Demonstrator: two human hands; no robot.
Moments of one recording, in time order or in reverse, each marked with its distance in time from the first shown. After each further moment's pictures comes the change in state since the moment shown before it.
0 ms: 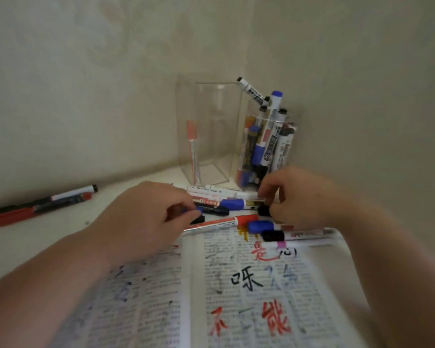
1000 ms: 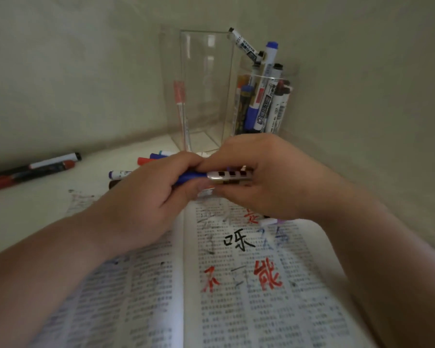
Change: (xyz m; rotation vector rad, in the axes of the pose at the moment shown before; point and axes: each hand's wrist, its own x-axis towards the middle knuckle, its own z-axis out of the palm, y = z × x) left_hand -0.017 0.026 0.013 -0.331 -0.021 0.163; right_hand -0.022 -0.038 0.023 0.217 0.269 -0.583
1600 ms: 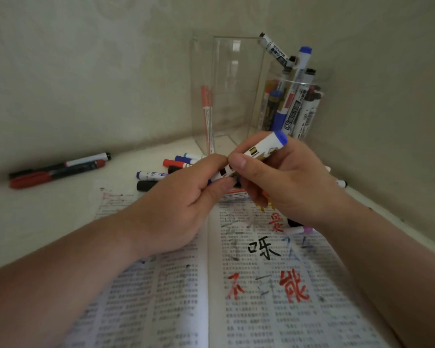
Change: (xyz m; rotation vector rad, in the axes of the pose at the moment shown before) left_hand -0.002 -0.003 0.004 -0.139 -0.051 -0.126; right_hand 0.008 -0.003 0.027 0.877 0.202 0.264
